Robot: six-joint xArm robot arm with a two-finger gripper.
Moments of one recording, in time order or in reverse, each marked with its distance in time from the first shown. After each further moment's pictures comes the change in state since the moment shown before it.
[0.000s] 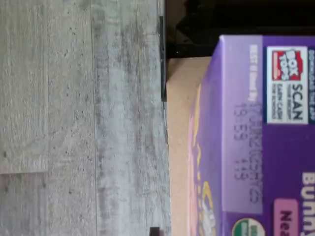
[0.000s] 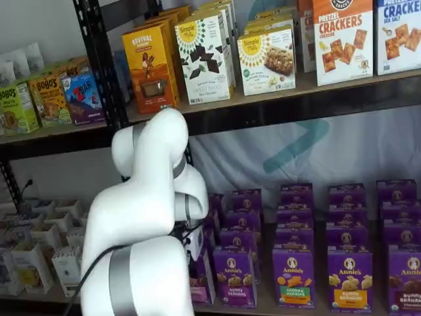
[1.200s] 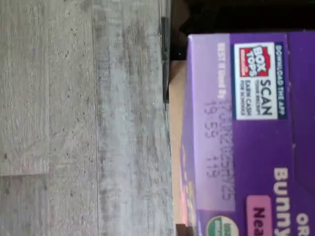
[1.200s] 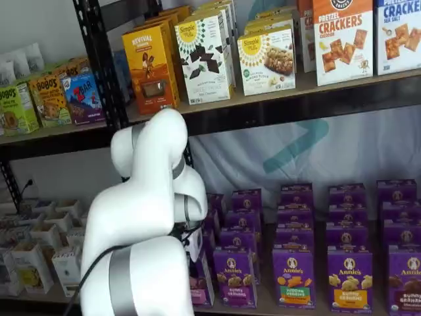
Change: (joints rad) arm 0.008 -0.001 0.012 -0.007 -0.012 0.014
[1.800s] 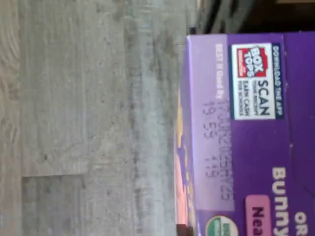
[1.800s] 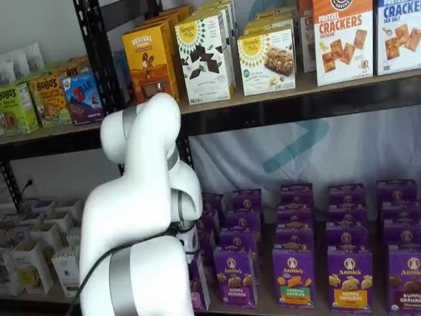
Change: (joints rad) arm 0.030 -0.151 0.214 0.036 -0.058 -0.009
